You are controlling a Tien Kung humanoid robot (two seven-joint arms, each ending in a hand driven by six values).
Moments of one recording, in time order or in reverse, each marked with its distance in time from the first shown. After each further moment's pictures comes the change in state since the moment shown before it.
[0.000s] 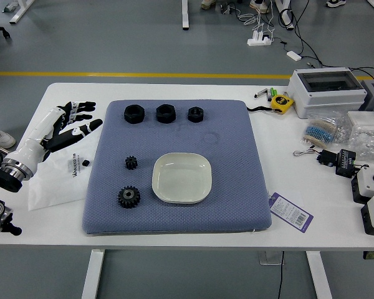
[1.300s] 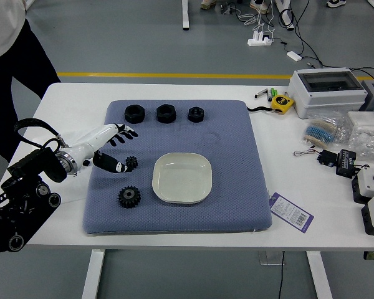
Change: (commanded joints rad) left arm -0.267 -0.063 0.340 0.344 0.217 0.081 -0.014; right arm 0.005 0.005 0.023 0.005 -0.049 -0.008 -0.025
